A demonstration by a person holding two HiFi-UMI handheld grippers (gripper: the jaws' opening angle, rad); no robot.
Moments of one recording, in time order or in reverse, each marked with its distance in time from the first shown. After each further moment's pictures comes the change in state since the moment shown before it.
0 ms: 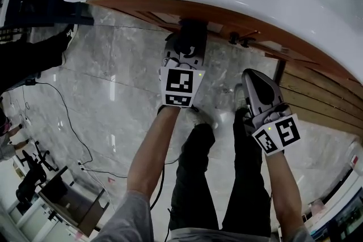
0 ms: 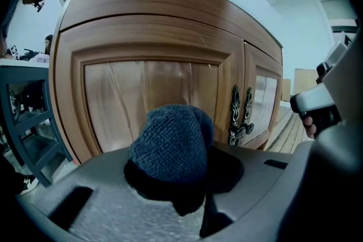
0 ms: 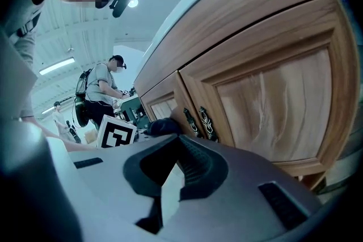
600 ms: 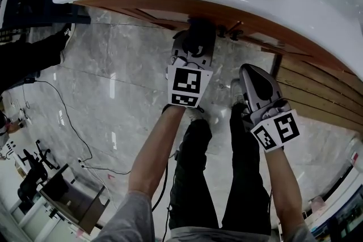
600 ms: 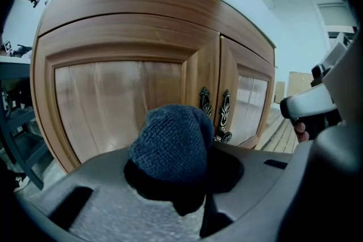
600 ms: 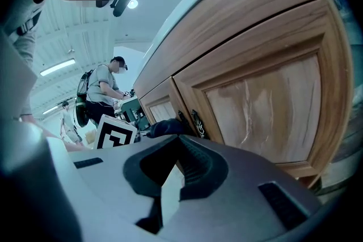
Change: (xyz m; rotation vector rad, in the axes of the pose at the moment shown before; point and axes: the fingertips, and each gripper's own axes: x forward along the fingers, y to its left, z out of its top) left arm 0.011 -0.053 0.008 -0.017 0.004 -0.058; right arm -0.017 -0.014 0.003 0.002 -0.005 0.006
